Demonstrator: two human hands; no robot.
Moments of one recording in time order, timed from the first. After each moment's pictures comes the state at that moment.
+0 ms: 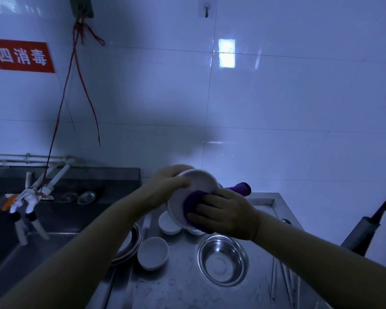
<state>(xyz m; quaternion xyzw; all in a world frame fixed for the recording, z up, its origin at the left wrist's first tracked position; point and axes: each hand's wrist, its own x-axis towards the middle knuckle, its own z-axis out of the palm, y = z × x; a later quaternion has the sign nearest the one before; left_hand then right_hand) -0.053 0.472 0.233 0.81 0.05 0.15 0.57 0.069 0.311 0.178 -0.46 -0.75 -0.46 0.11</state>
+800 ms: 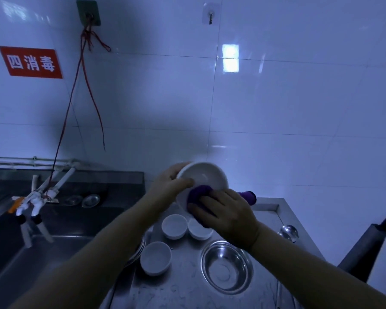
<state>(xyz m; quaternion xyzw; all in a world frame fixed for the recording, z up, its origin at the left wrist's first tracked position) -0.051 0.466 0.224 0.75 0.08 0.21 0.62 0.061 0.322 0.172 -0.55 -0.65 -0.50 0.16</state>
